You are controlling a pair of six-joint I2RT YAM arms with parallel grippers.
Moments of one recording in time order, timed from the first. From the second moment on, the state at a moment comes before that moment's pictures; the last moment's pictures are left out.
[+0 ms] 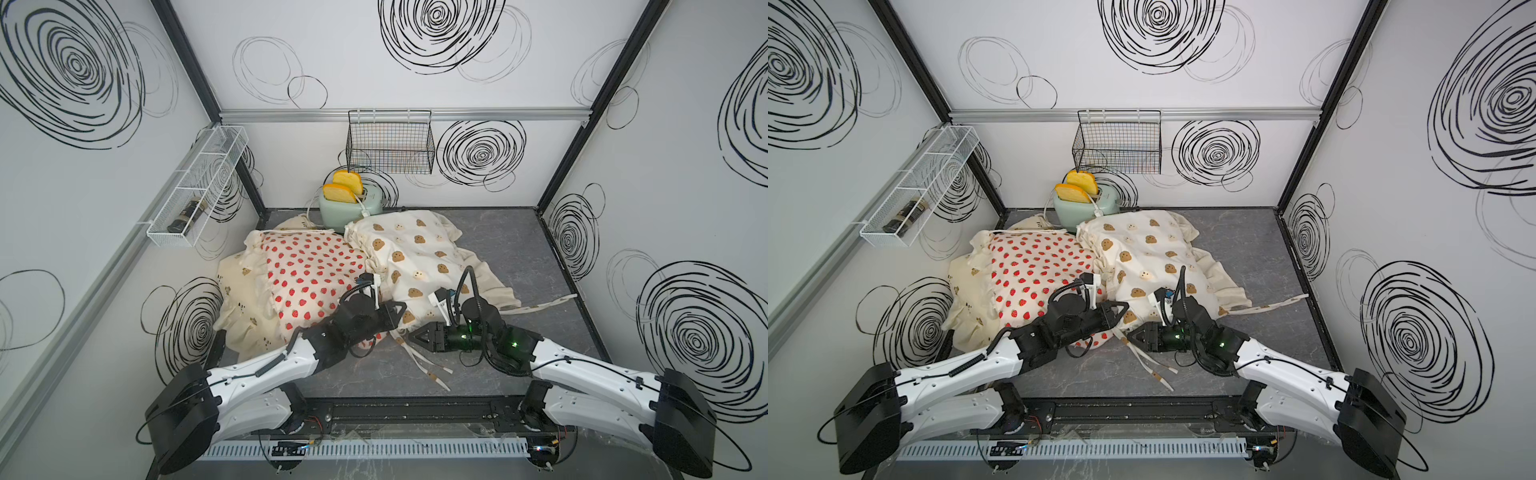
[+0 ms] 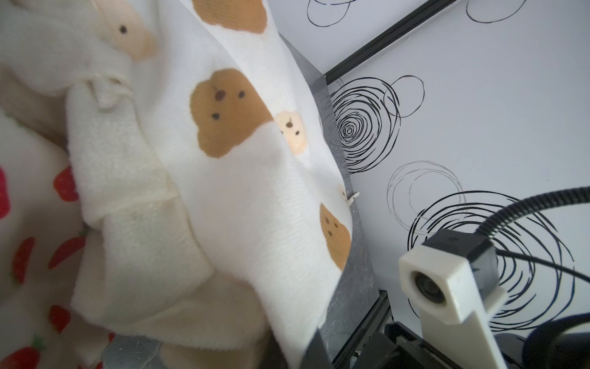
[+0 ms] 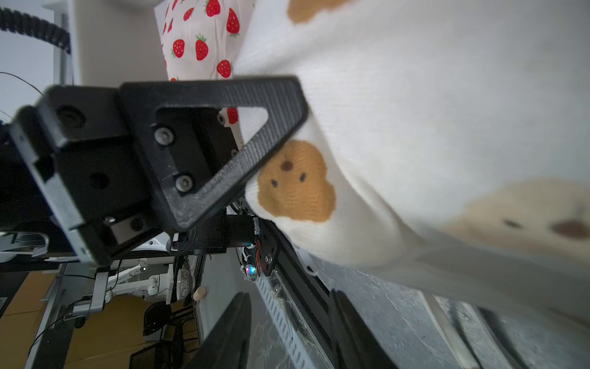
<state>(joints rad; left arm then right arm) -0.84 1.10 0.54 0.16 0.02 -1.03 0.93 1.03 0.51 0.03 -0.42 0.97</state>
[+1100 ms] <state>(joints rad) -0.84 1.10 0.54 0.18 0.04 -1.04 0.87 1.13 0.54 0.11 -0.46 0.99</state>
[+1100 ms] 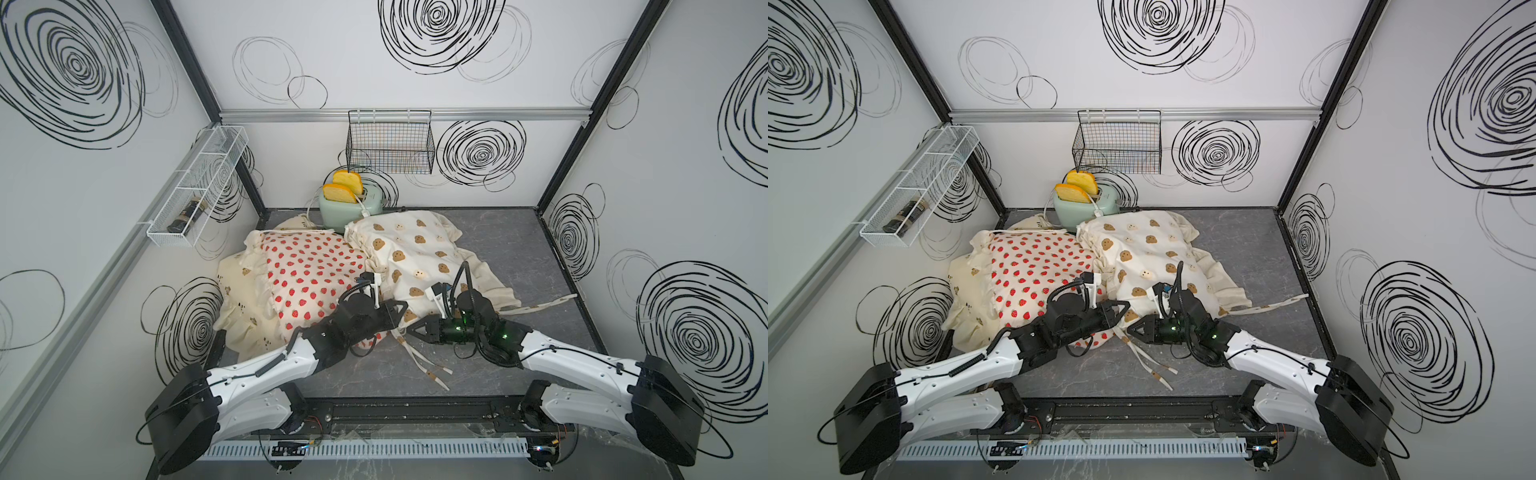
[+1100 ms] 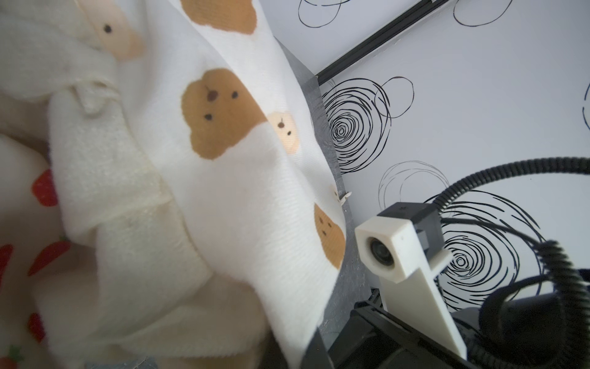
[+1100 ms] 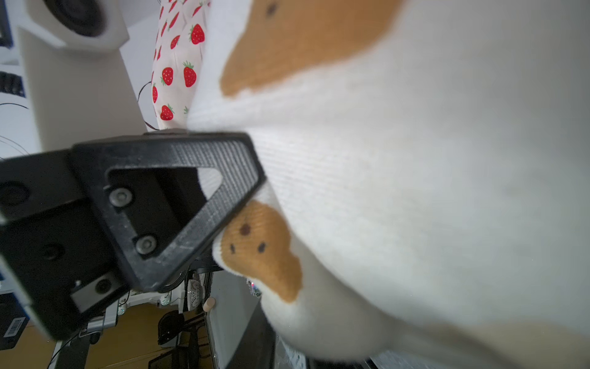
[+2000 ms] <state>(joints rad) -0.80 1.09 0.54 0.17 0.11 -1.02 0.87 1.10 0.58 0.00 -0.45 0.89</state>
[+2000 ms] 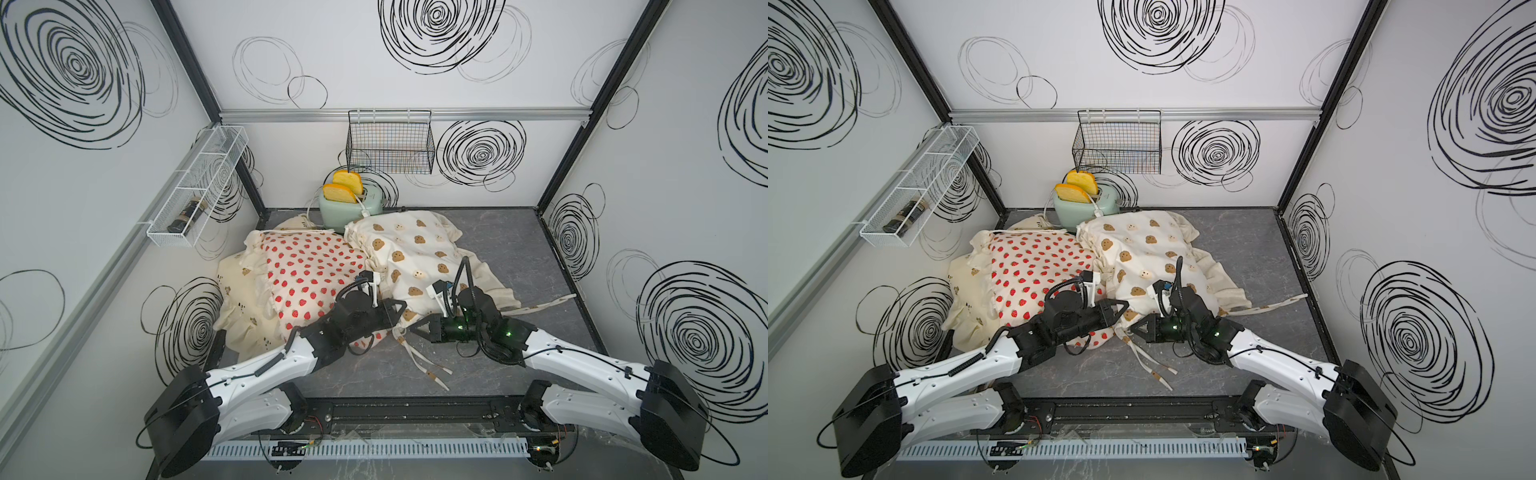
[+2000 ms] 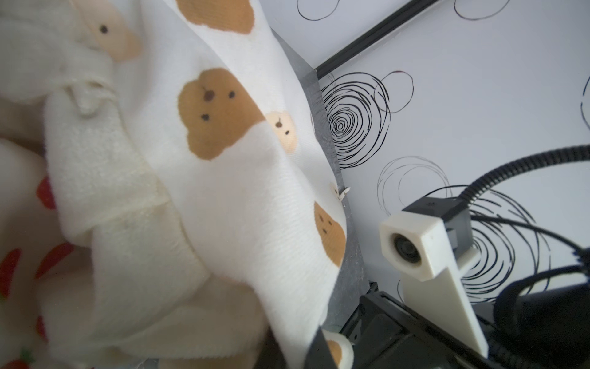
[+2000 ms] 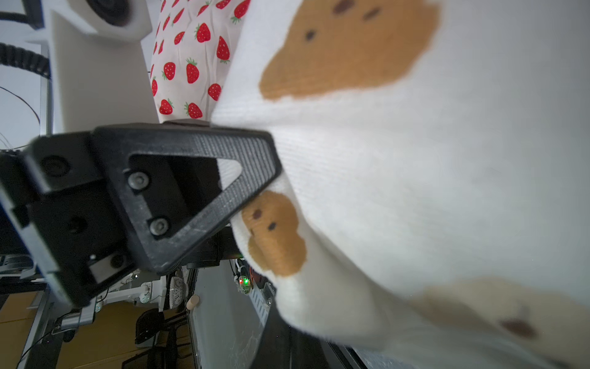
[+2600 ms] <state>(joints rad) -0.80 0.86 0.44 0.07 0.15 -1.03 0.87 1.13 0.62 -0.01 -0.48 0.87</state>
